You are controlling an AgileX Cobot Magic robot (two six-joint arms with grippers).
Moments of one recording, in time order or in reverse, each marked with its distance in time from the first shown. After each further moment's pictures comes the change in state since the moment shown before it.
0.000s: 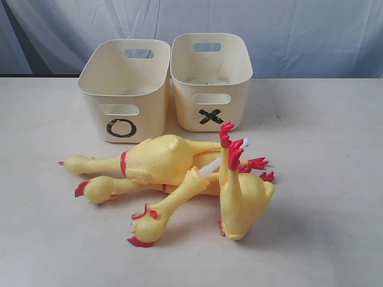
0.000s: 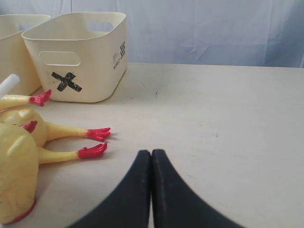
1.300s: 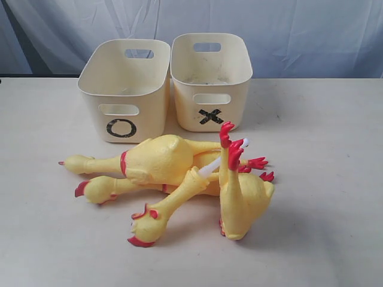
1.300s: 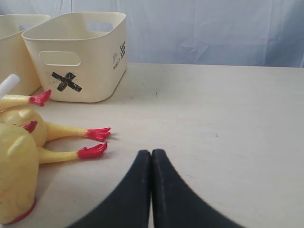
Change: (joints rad) left arm 0.000 0.594 -0.236 0.655 -0.363 -0.822; right arm 0.000 0.000 0.000 0.000 0.000 0.000
